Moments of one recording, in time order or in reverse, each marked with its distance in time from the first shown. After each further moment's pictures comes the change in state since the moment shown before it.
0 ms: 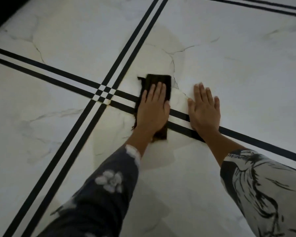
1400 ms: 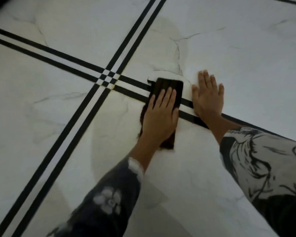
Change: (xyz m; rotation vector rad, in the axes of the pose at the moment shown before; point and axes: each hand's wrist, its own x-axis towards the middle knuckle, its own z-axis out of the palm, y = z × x) left_hand -0.061 0.020 0.009 -0.046 0.022 0.054; right_hand 0.006 0.002 -0.001 -0.011 0.001 0.004
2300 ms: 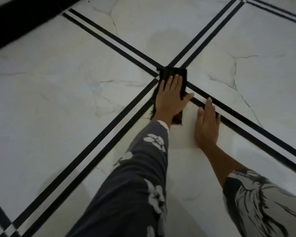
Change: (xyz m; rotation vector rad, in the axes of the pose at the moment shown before) left_hand 0.012 -0.124 -0.036 0.011 -0.064 -0.273; right_hand -0.099 -0.136 0.028 0.427 -0.048 -0.015
